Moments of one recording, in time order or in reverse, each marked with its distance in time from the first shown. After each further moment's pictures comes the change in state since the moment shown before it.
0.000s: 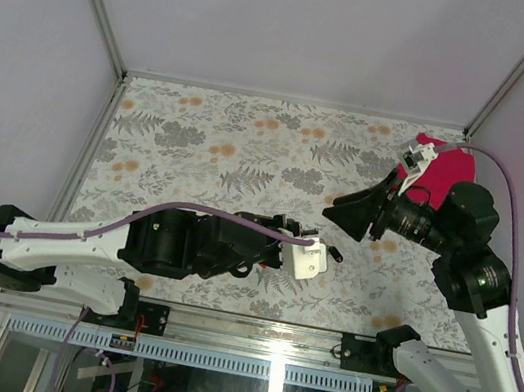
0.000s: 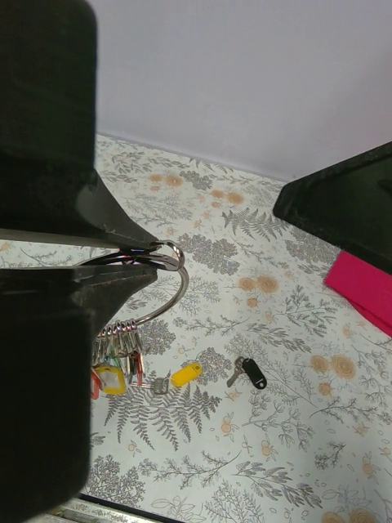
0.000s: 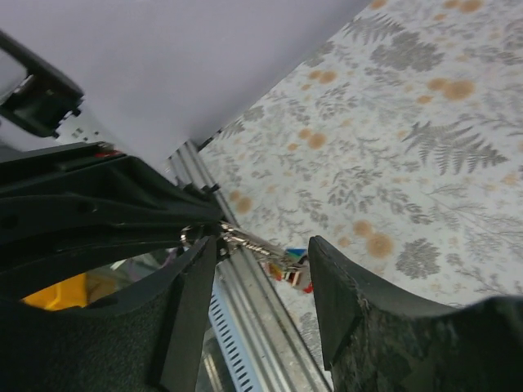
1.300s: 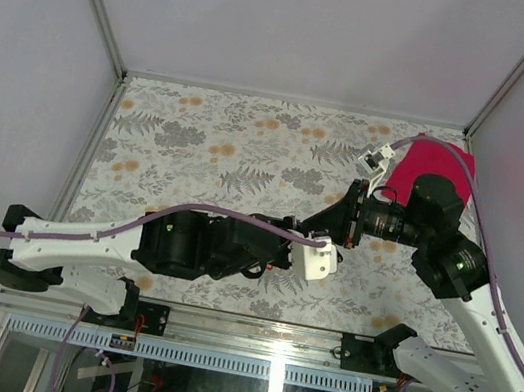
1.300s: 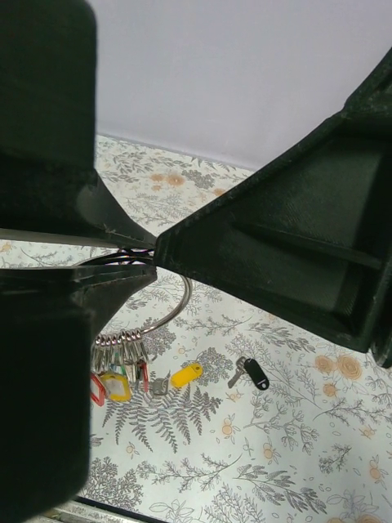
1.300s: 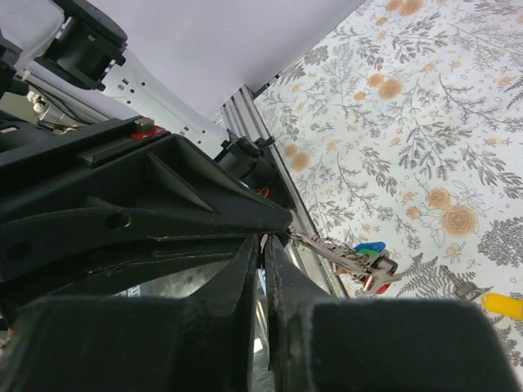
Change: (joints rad) left arm 0.001 0.054 0.023 0.003 -0.001 0.000; right arm 0.176 0.069 -0.022 0.019 -0.092 0.093
